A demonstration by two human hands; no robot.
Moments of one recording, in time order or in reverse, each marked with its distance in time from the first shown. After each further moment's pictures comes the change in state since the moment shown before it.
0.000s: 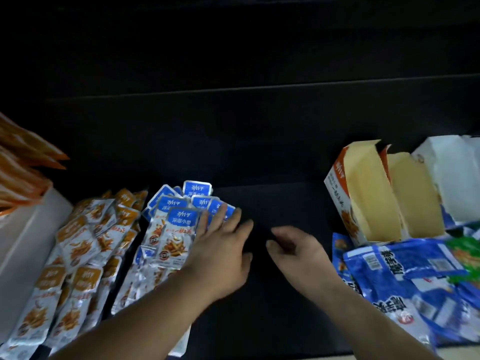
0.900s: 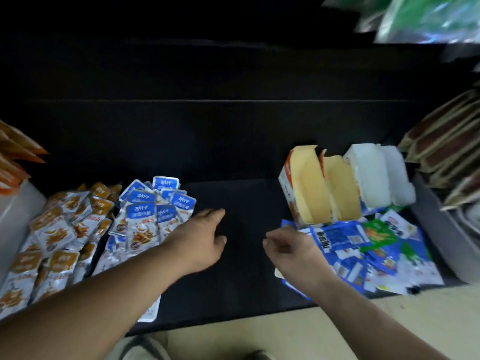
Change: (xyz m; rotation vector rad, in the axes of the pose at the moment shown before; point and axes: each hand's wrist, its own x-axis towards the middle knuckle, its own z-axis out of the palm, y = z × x) left_hand -0.022 0.038 -0.047 -0.305 -0.169 -0.085; right_hand -0.076 -0.008 -0.079 -0.122 0.045 0.034
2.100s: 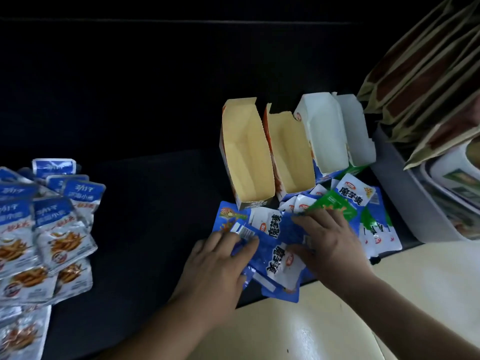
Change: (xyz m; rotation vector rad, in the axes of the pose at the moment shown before) left_hand 0.032 0.109 0.154 0.145 0.137 0.463; right_hand 0.034 0.170 -0.110 -0.833 0.220 -0.277
